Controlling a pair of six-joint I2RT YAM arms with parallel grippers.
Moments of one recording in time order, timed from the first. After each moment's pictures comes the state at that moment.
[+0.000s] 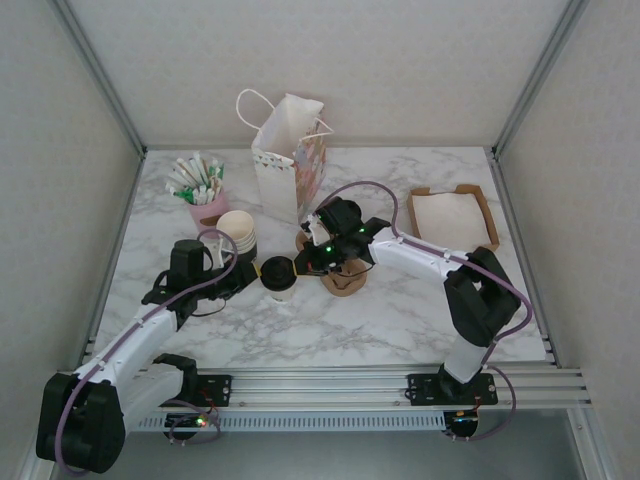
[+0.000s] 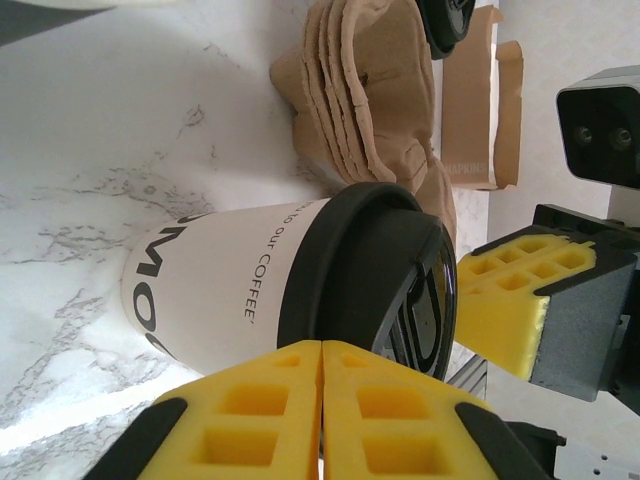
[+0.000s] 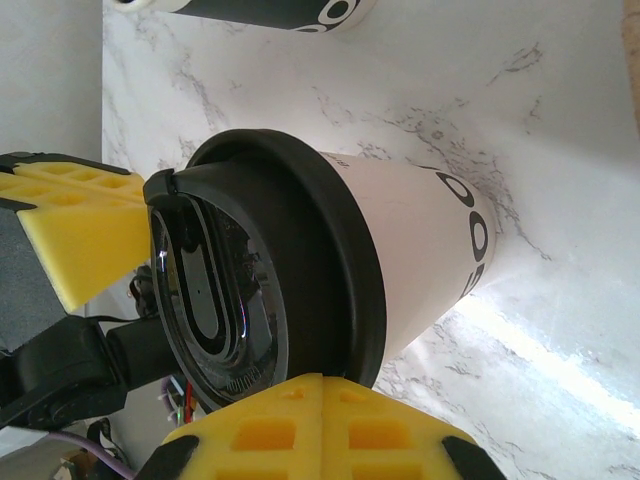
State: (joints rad) left arm -0.16 0.96 0.43 -0.15 0.65 -0.82; right arm 0.79 1.74 1.23 -0.47 -0.59 0.62
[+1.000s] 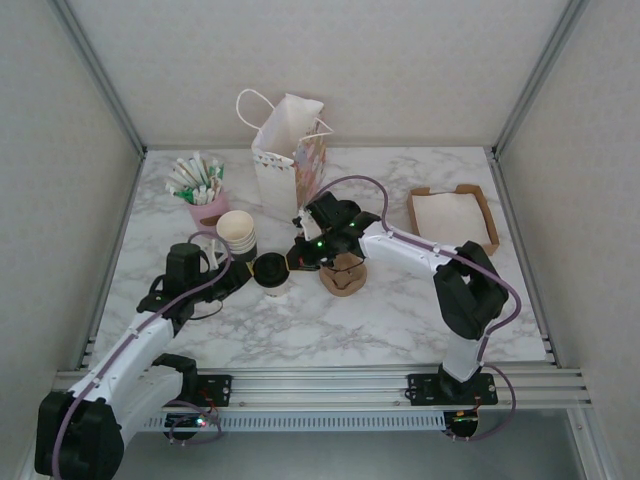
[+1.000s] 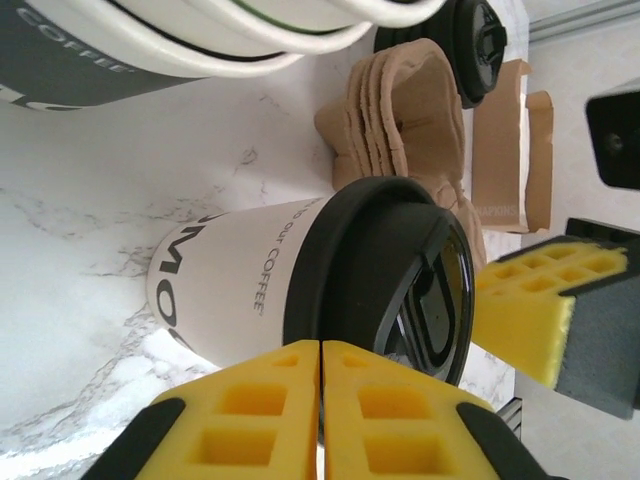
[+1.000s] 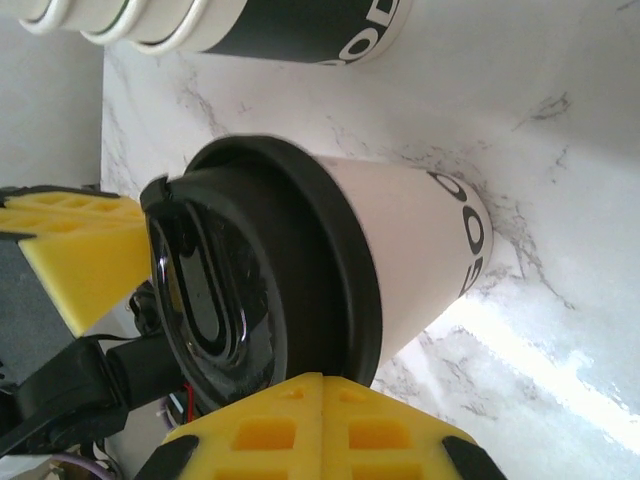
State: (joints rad) left arm -0.16 0.88 0.43 -0.23 0.53 -0.82; right arm 0.81 1.80 1.34 -0.51 -0.56 0.61
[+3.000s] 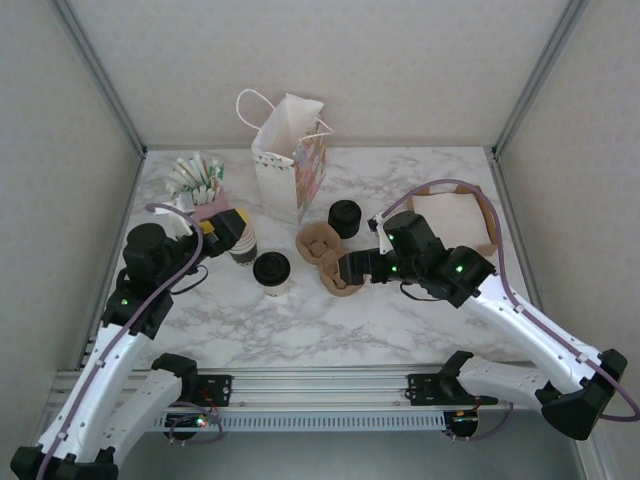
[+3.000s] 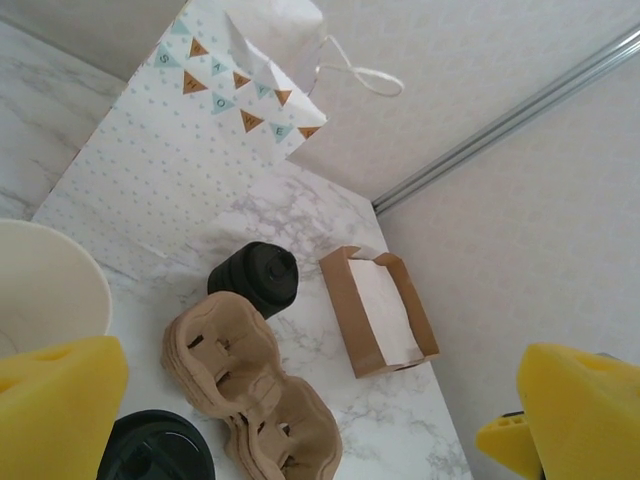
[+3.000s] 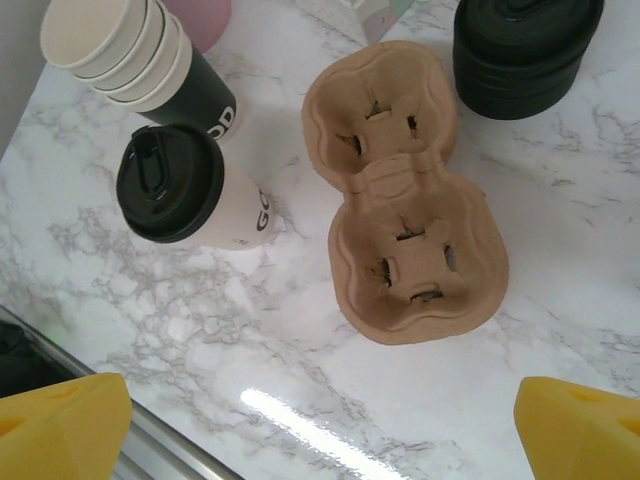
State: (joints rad) left arm -0.22 0.72 0.76 -0.23 0.32 -0.76; right arm 0.81 1.06 1.11 -0.84 -0.04 0.48
